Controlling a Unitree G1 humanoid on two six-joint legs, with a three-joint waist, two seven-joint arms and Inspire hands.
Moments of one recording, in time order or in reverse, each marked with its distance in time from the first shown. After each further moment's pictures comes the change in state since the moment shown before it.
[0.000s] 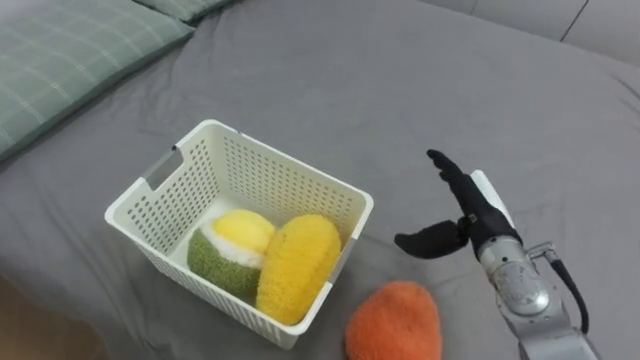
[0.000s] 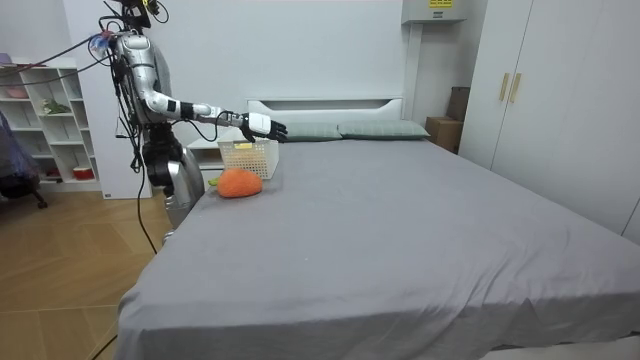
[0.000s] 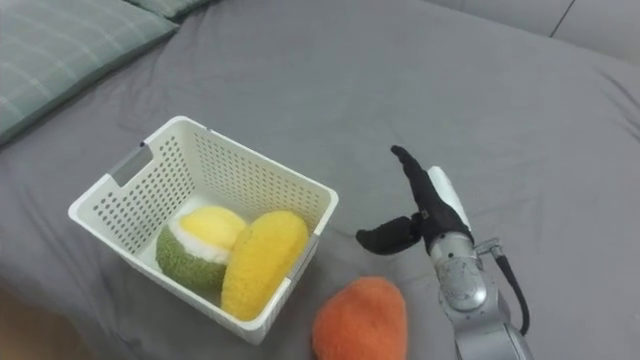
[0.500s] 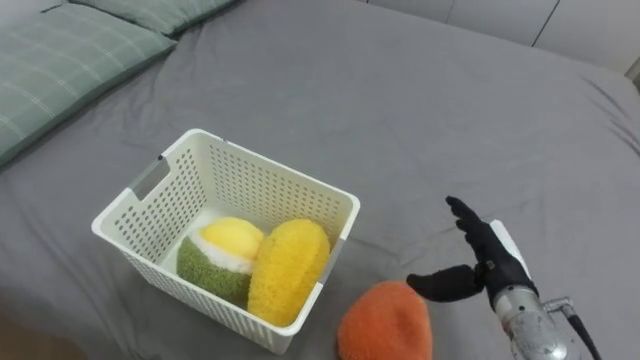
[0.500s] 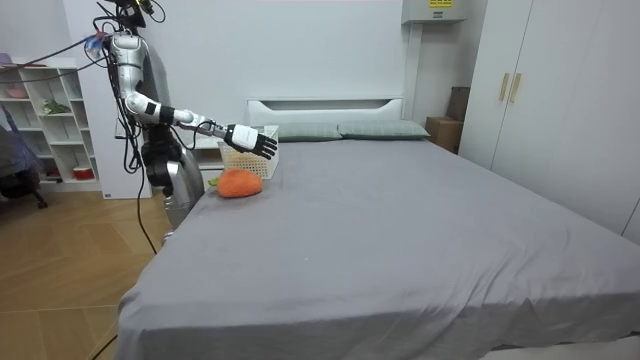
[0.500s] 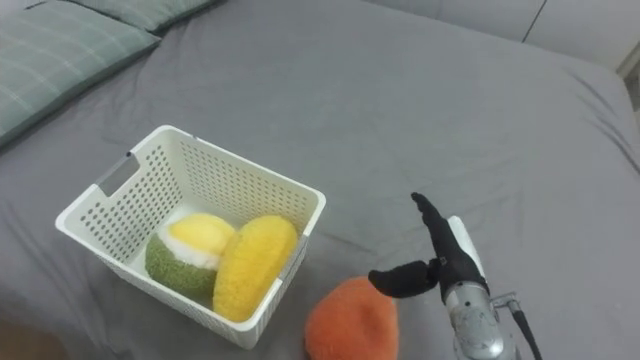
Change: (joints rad) left arm 0.013 -0.001 0.019 0.002 0.000 -0.019 0.017; right arm 0.157 0.021 -0.043 0.049 0.073 -0.033 -0.008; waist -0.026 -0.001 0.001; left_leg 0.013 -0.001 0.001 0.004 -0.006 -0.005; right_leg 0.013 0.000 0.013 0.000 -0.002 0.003
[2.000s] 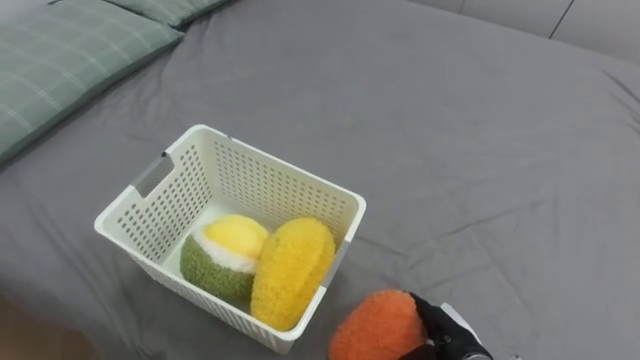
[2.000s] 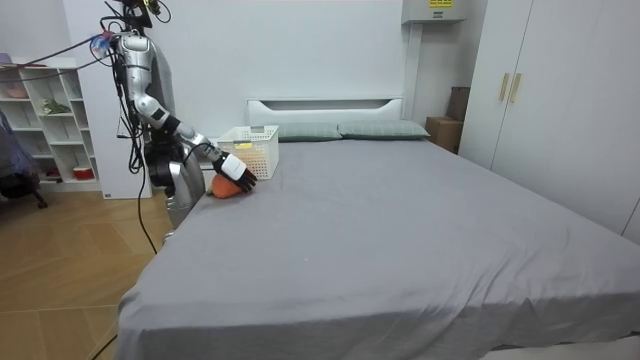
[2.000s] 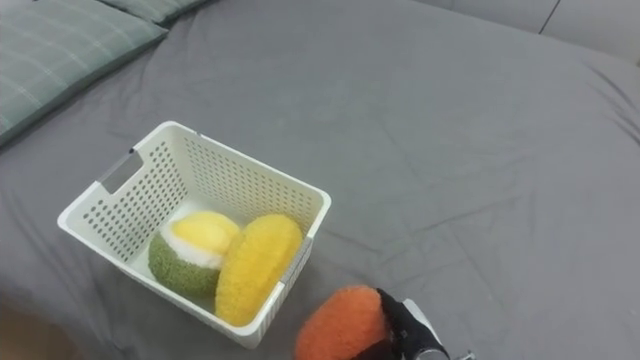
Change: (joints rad) left arm -0.025 -0.029 -0.040 -0.025 -0.005 -0.027 0.004; right arm -0.014 0.042 0.146 0.310 0.001 -0.006 0.121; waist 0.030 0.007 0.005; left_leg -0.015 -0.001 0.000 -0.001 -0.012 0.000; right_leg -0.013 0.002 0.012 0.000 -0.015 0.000
